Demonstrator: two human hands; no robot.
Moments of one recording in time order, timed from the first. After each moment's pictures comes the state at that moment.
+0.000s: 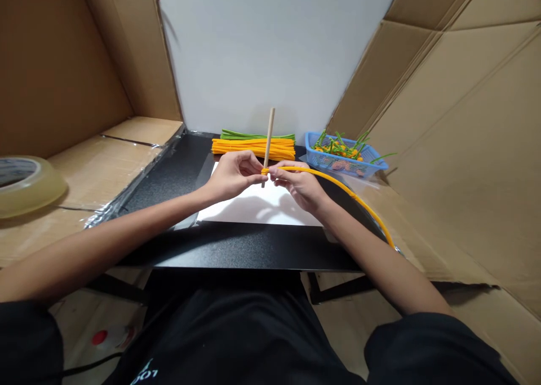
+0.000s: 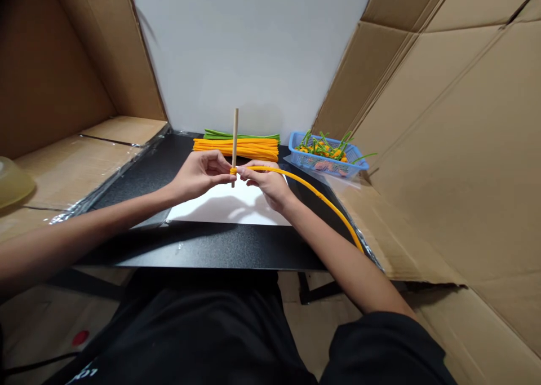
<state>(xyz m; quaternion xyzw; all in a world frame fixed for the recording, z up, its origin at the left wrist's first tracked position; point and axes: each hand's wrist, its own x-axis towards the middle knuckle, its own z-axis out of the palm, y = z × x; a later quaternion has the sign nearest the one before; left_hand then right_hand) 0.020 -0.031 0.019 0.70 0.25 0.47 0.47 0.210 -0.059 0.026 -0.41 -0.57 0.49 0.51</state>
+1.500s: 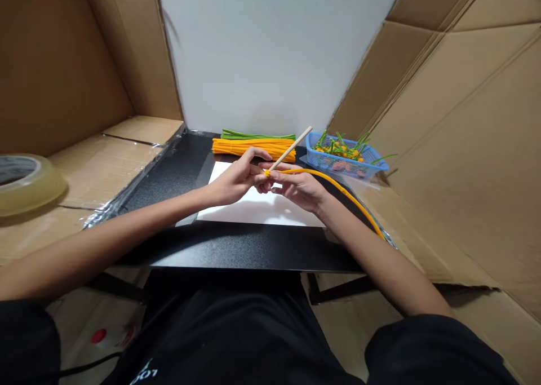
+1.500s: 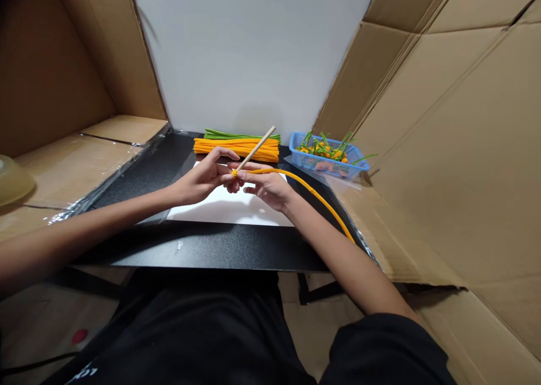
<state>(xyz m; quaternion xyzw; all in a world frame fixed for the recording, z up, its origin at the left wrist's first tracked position) 0.017 -0.034 0.017 0.76 0.14 0.38 0.51 0.218 -0.056 0.025 -0.34 -0.55 0.63 0.42</state>
